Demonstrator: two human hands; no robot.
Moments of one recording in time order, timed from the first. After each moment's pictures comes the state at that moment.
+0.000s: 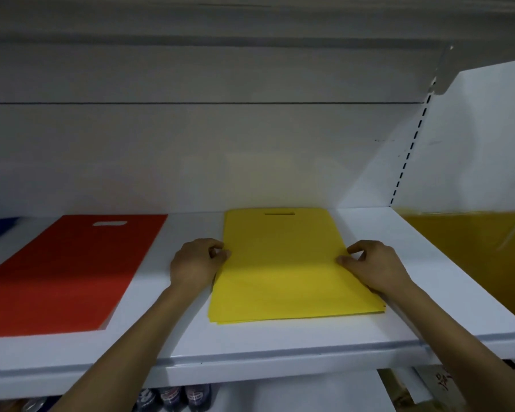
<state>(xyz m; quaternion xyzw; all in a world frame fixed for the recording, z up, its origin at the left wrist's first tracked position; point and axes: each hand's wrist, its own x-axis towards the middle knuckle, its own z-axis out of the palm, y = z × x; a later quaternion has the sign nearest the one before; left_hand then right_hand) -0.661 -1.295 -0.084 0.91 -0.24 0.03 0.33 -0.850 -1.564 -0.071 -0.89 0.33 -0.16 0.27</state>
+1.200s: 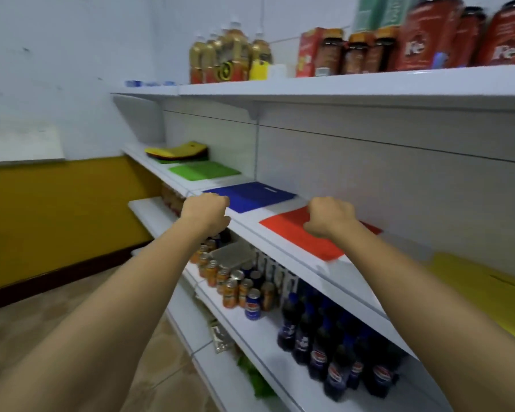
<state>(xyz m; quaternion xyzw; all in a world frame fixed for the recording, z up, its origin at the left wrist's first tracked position) -0.830 -0.949 0.035 0.98 0.09 0.16 -0.09 -0.775 -1.187 0.057 -0.97 -0.18 -0.14 -0.04</state>
